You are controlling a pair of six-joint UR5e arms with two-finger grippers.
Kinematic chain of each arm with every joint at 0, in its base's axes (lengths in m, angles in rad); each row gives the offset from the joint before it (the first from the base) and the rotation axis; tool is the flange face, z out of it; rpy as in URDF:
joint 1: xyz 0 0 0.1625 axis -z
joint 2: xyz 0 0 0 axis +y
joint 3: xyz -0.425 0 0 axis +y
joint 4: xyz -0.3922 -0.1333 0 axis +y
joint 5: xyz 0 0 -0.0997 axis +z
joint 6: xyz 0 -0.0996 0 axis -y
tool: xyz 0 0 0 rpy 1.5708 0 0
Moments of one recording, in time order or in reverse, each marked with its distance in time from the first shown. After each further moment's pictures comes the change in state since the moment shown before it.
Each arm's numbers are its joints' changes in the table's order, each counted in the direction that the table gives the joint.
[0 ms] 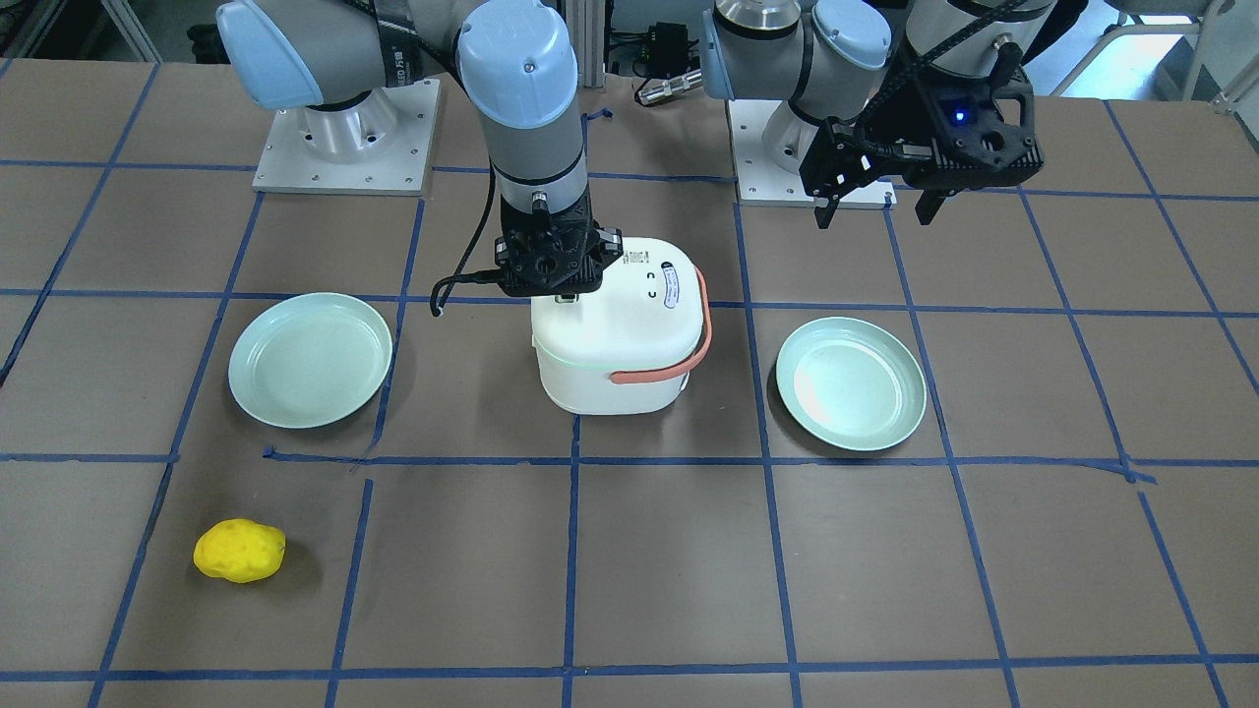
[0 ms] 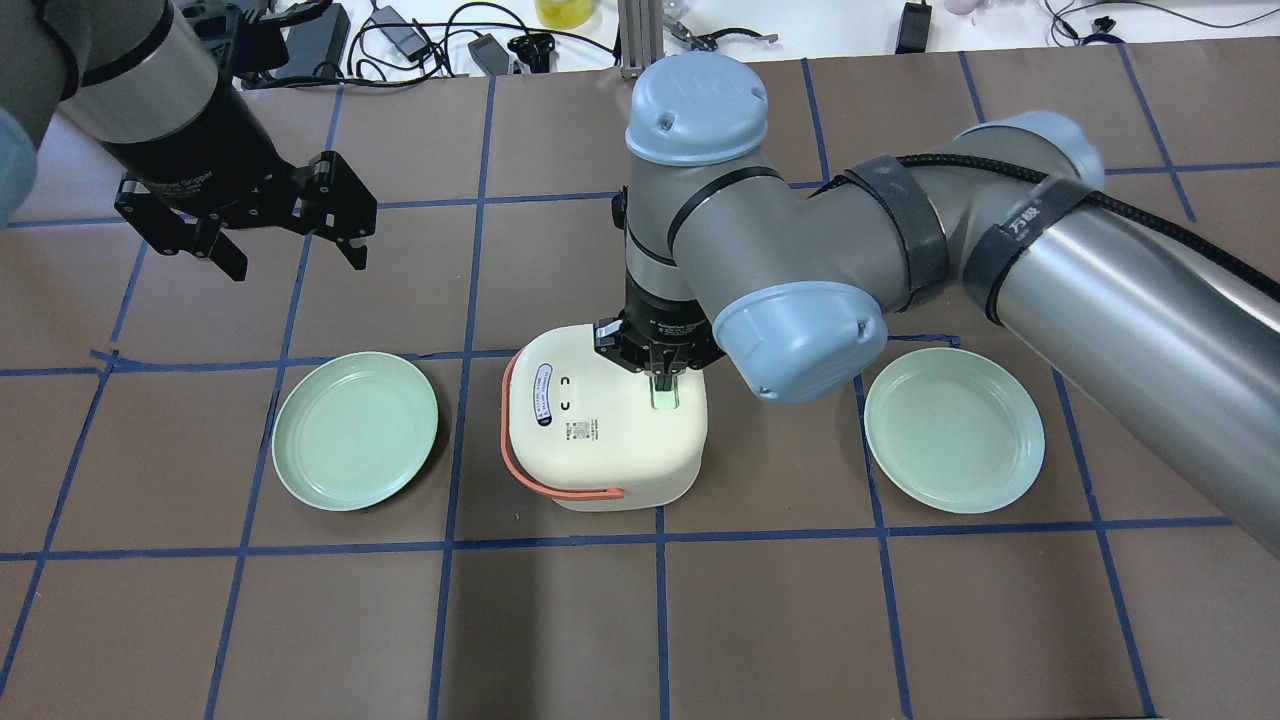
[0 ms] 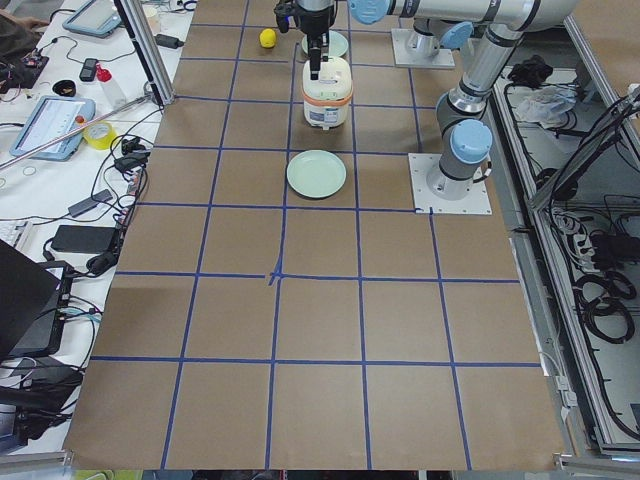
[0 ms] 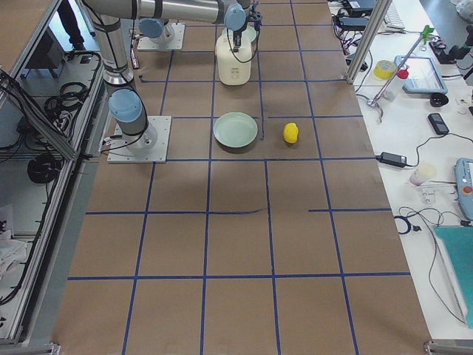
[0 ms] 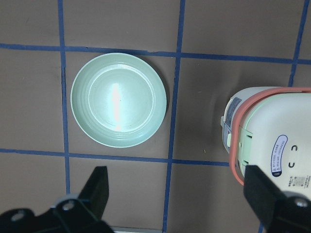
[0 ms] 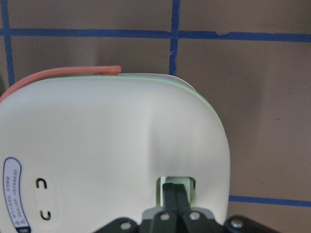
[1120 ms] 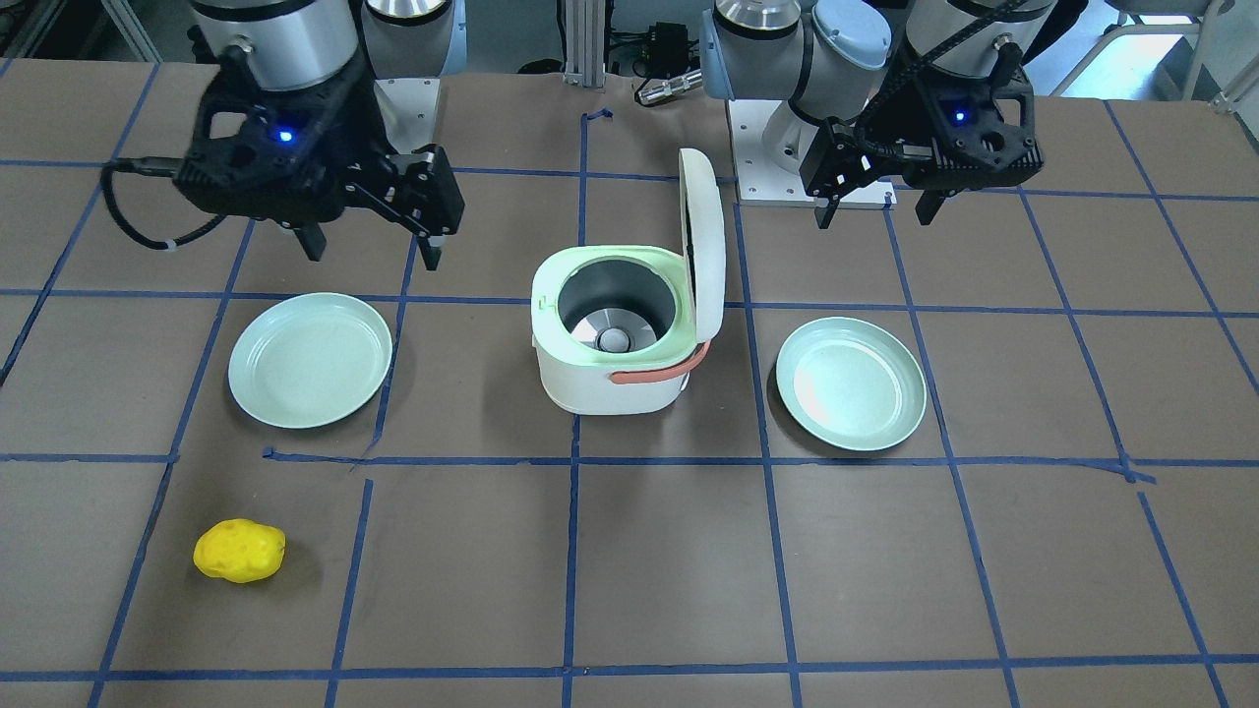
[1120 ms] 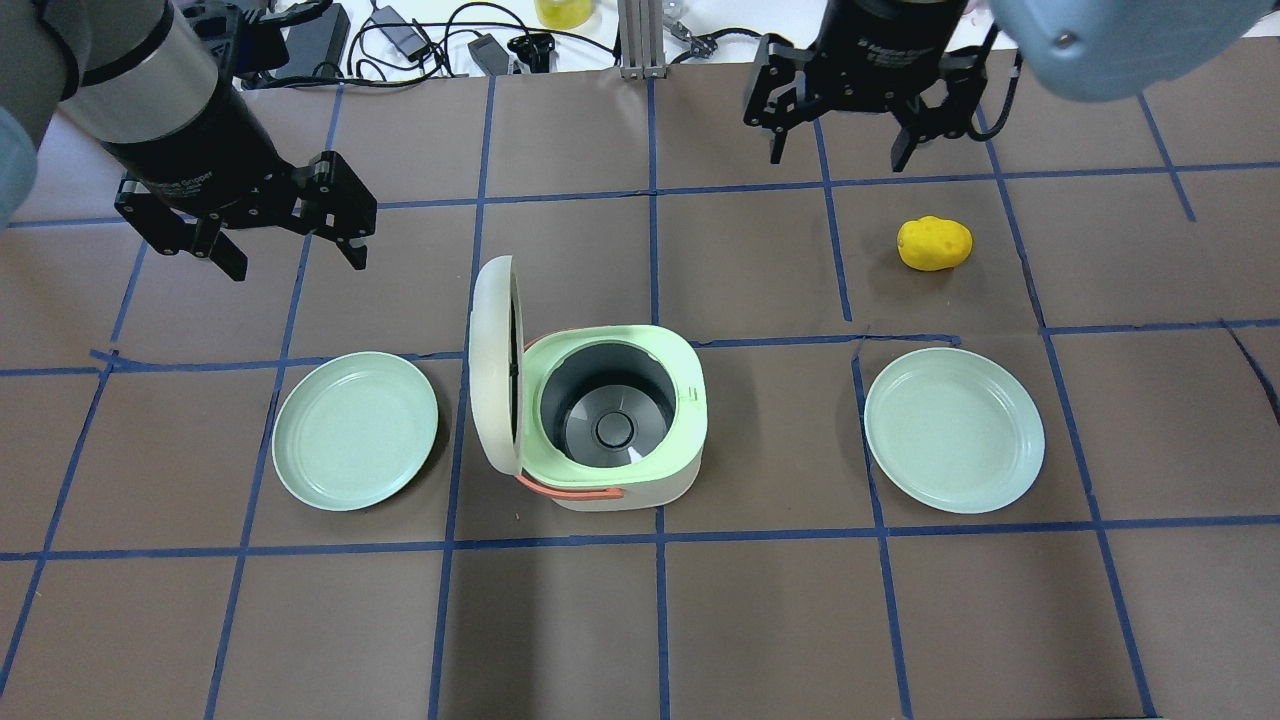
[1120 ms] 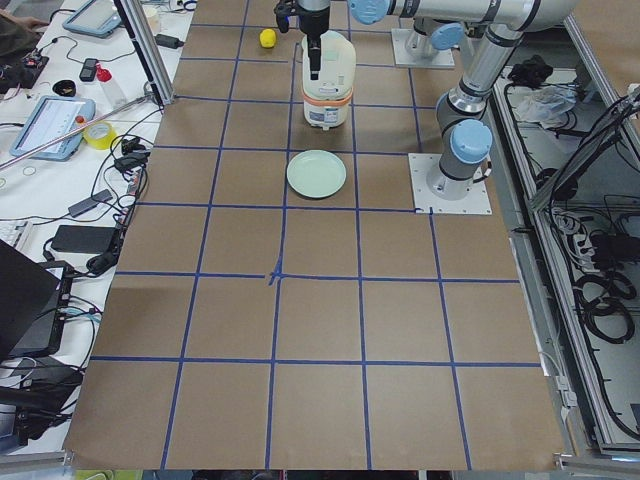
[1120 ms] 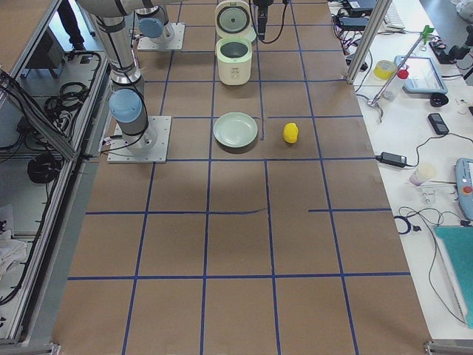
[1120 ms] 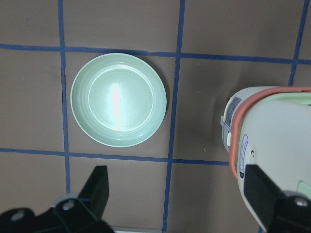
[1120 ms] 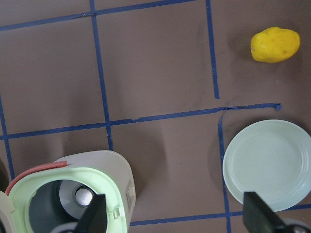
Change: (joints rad) left arm 0.000 0.000 0.000 0.000 0.000 0.000; right arm 0.283 0.081 0.339 -0.306 0.082 -0.125
